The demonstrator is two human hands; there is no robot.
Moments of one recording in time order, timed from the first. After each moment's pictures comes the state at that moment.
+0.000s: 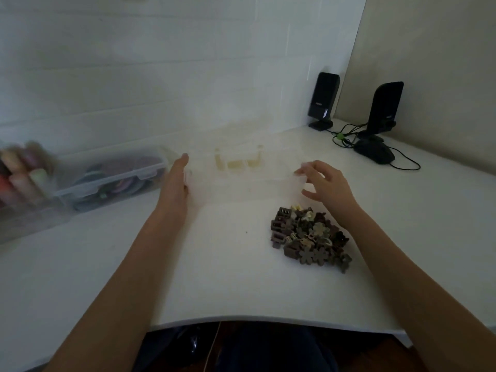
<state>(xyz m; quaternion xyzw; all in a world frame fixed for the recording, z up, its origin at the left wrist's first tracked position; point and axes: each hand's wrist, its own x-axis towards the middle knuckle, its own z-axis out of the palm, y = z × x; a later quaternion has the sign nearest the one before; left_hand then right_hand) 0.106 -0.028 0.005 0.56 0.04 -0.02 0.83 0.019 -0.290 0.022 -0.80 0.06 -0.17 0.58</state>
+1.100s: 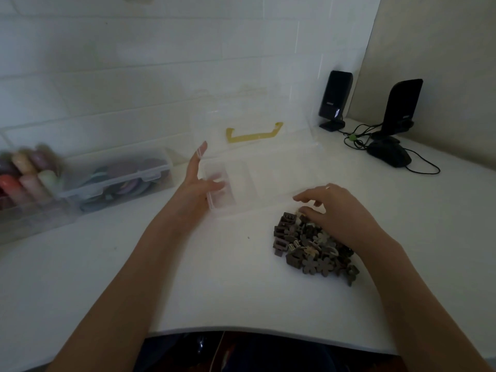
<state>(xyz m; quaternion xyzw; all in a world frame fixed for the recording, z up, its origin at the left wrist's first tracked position) 0.081 -0.041 0.014 0.60 -0.14 -0.06 0.78 -0.011 -0.291 0.027 -0.97 -0.07 -0.13 0.20</state>
